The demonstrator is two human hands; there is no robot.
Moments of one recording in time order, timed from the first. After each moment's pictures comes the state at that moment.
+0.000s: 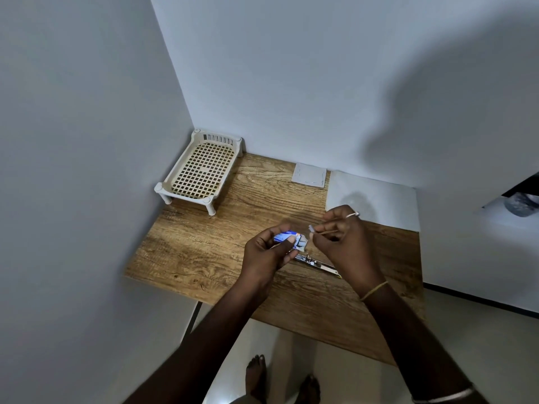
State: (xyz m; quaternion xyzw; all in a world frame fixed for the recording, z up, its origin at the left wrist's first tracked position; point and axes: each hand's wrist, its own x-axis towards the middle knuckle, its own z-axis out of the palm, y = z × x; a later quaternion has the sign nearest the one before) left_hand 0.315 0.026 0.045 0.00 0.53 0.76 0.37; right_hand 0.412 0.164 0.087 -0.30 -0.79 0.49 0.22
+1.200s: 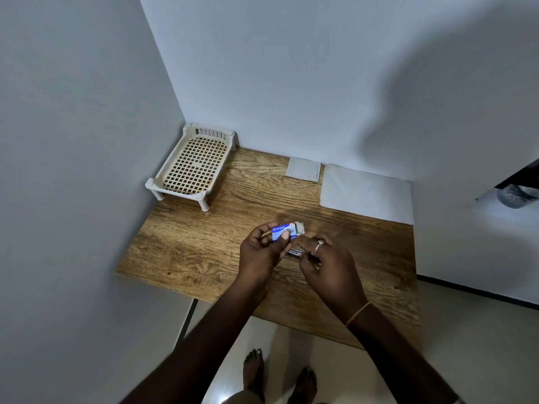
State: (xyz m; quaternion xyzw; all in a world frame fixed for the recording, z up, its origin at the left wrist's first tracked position) left_hand 0.322 0.034 0.025 -0.04 0.49 0.80 0.35; right_hand 0.437 0.137 0.054 -0.21 -0.91 0.32 0.18
